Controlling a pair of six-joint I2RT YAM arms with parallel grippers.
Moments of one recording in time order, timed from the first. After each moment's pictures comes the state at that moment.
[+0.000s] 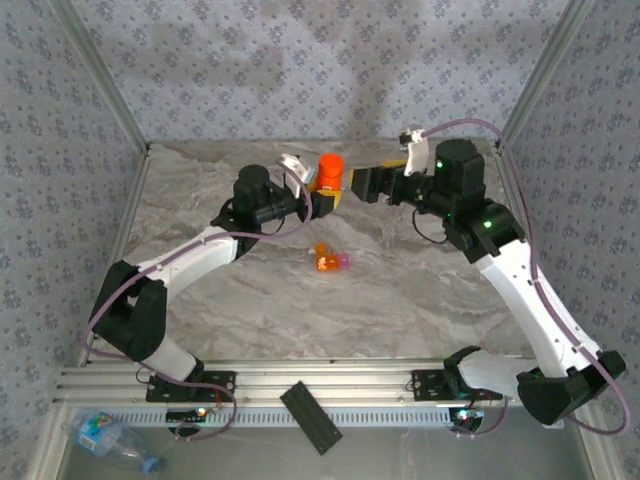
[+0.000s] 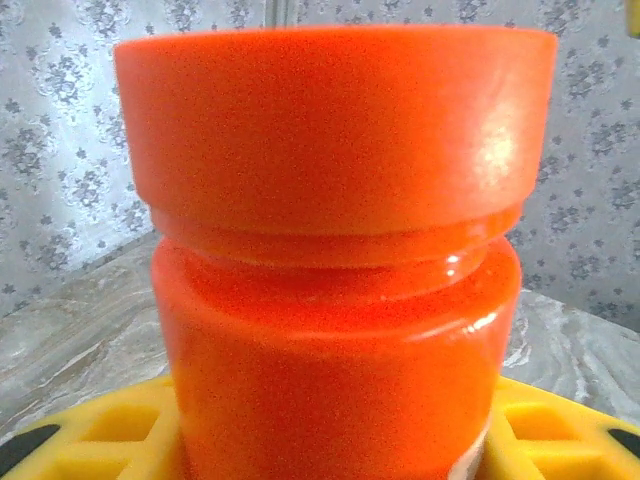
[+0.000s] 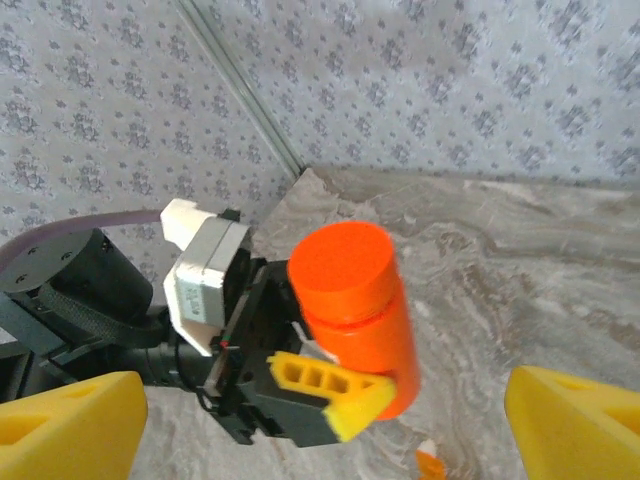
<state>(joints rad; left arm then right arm) -0.57 1.54 1.06 0.39 0.56 -0.10 0.44 1.17 1.40 -0.50 -0.34 0.35</state>
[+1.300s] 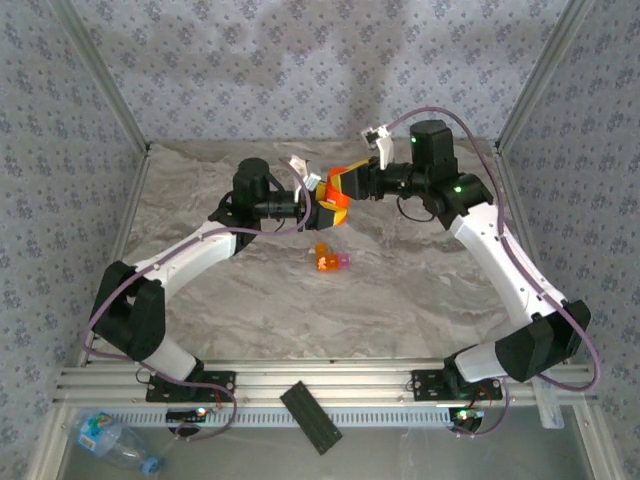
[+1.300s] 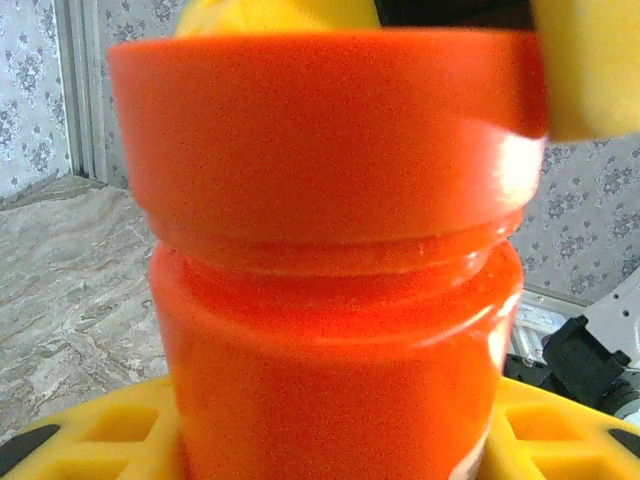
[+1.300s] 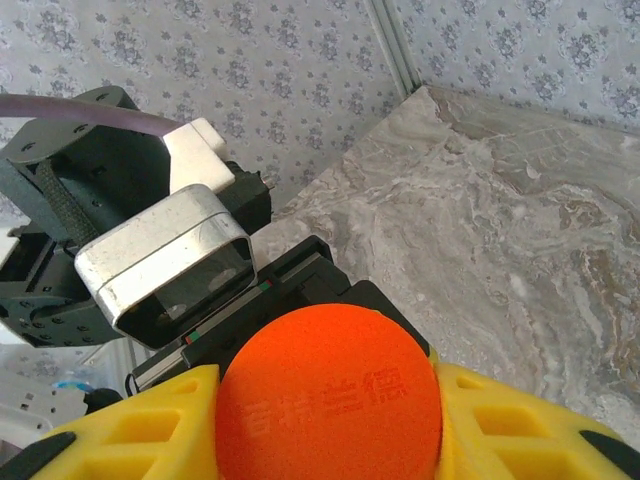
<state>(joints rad) -0.57 1.55 1.12 0.30 0.91 -0.13 0.42 1.41 1.50 -0.52 -0.70 0.17</state>
